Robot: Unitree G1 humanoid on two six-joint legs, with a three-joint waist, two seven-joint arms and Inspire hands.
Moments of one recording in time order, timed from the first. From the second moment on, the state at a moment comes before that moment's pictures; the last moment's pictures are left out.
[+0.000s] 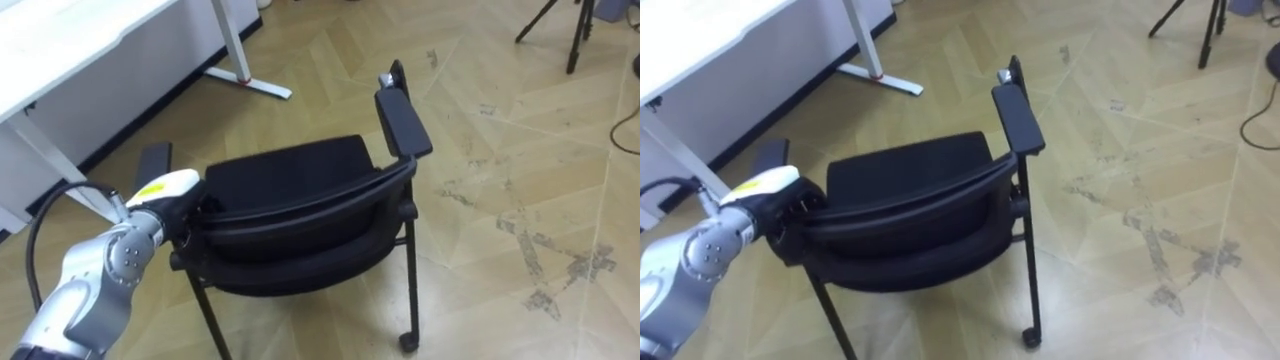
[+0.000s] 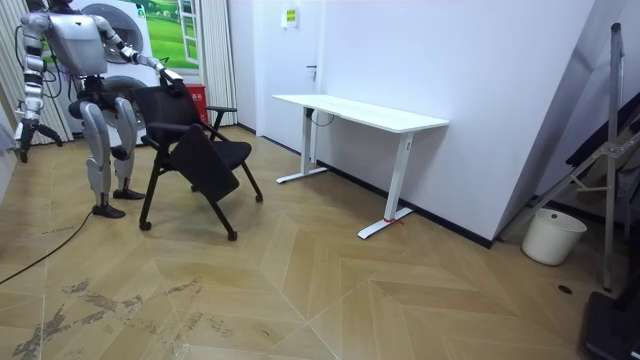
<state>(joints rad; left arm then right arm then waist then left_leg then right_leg) -0.13 0.53 -0.24 0.13 0.69 0.27 -0.40 0.07 -0.42 -0.38 1.07 0.15 0.13 -0.24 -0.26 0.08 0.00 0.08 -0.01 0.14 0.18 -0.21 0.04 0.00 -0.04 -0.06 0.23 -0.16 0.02</state>
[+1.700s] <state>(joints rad) -0.18 0.55 -0.25 0.18 0.69 0.10 -0.28 -0.15 -0.47 0.09 0.10 -0.64 0.20 0.05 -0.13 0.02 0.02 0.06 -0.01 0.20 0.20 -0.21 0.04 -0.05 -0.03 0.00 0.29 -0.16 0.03</state>
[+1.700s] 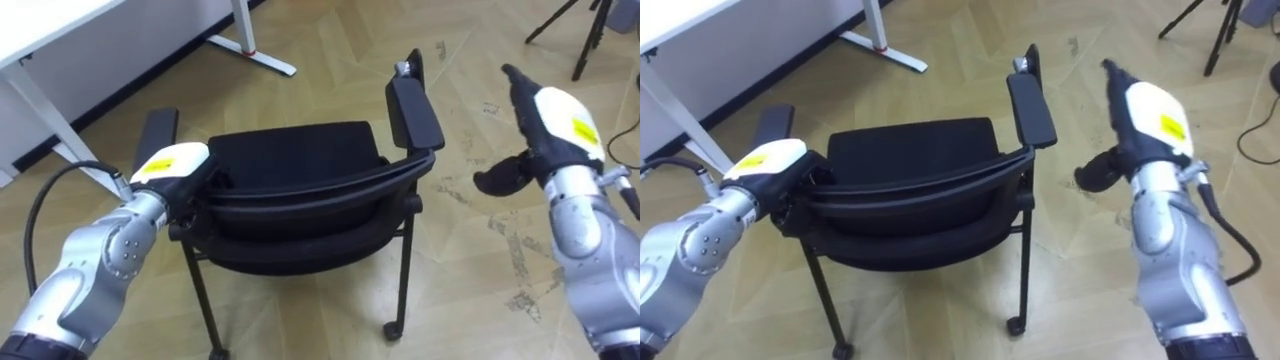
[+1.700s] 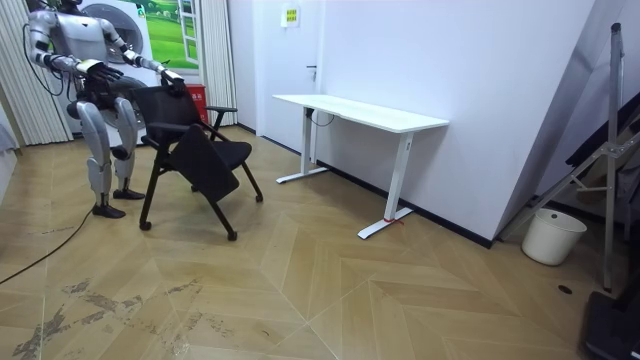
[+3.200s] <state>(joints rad) -0.21 0.57 -0.28 0.25 0.68 -0.05 -0.21 -0.15 -0.51 0.22 0.00 -0.87 0.10 0.44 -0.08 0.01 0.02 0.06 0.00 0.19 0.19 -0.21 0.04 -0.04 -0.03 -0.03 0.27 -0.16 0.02</state>
